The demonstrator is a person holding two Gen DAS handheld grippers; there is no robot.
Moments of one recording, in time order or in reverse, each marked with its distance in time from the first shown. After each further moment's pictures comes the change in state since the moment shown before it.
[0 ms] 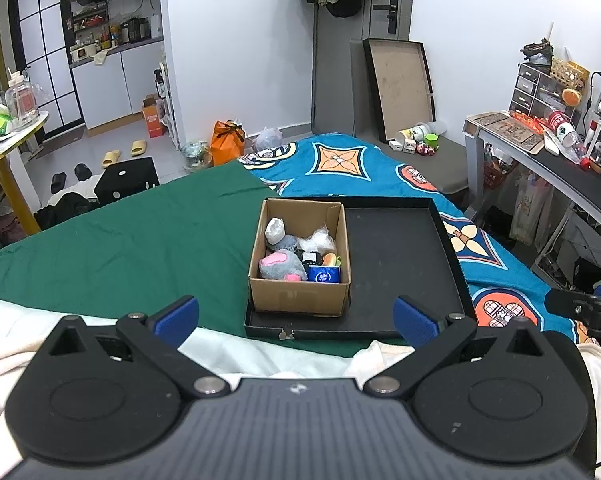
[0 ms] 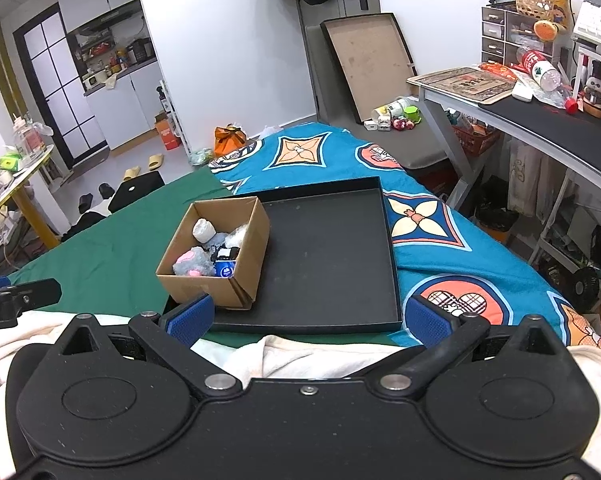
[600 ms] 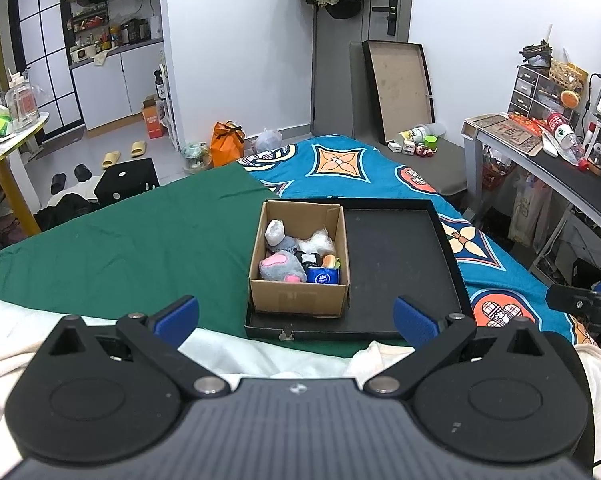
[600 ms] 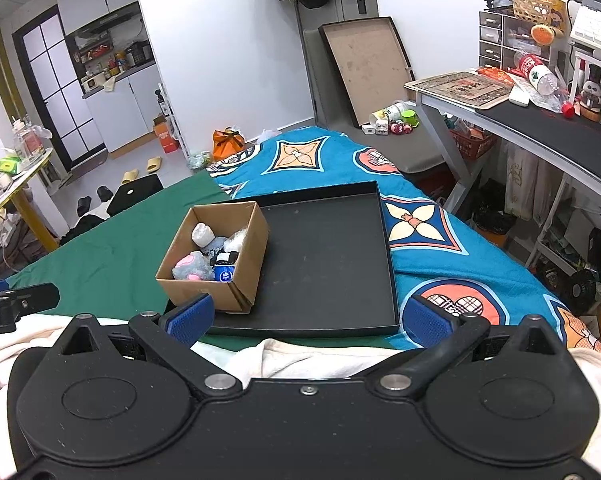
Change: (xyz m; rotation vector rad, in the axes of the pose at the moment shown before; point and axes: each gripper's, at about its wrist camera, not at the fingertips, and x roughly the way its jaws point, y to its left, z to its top) left arm -0.003 -0.003 0.001 0.003 -0.009 -0.001; right arm -0.004 0.001 0.003 0.001 -0.009 -0.009
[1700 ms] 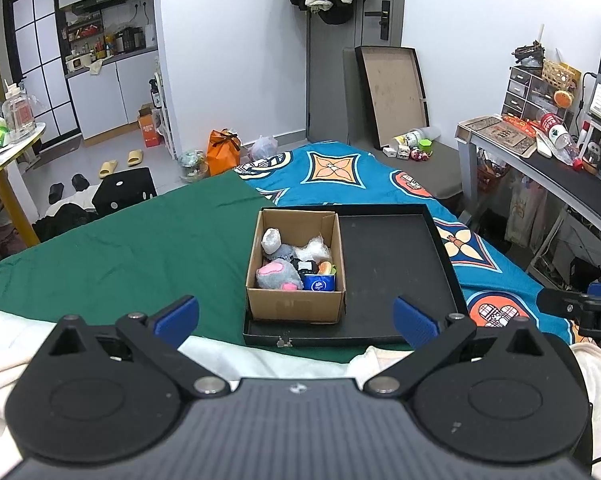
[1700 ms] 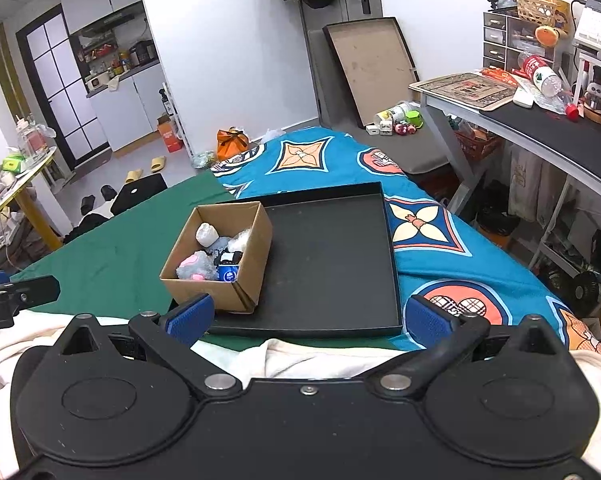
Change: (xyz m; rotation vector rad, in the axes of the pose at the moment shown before) left arm -0.006 -0.002 0.005 0.020 -0.017 -0.007; right arm -0.002 0.000 0.001 -0.005 0.001 0.012
